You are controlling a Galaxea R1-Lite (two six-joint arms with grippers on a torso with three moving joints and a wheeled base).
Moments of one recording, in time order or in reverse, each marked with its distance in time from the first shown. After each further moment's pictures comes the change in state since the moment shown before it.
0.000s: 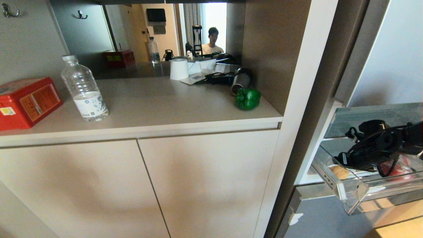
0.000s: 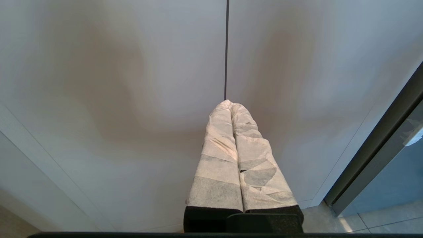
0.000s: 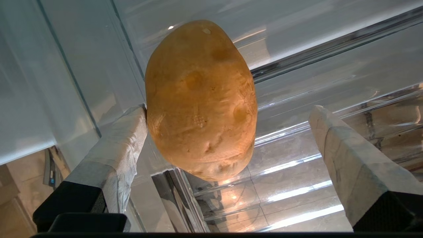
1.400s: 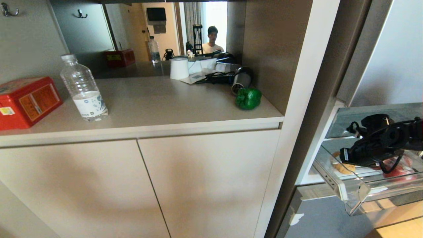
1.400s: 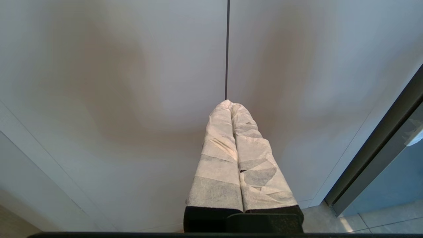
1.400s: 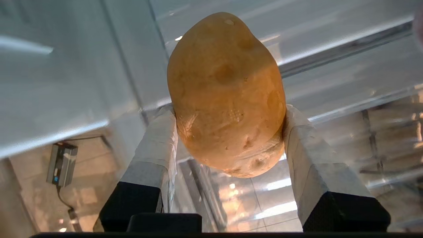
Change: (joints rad) left arm 0.000 0.000 0.000 0.000 0.000 0.000; right arm 0.005 -0.096 0.053 0.001 0.002 0.003
